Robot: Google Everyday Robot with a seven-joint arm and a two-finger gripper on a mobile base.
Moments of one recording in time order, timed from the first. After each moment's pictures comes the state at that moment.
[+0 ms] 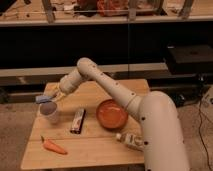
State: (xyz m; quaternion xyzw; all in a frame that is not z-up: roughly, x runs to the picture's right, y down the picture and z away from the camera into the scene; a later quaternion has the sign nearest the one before) arm -0.282 0.035 0.763 -0.26 -0.56 -0.16 0.77
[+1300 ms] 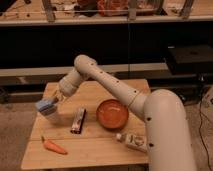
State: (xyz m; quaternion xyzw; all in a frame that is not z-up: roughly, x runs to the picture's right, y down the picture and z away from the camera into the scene) arm -0.259 0.055 0.735 -0.22 -0.55 -0.30 0.74
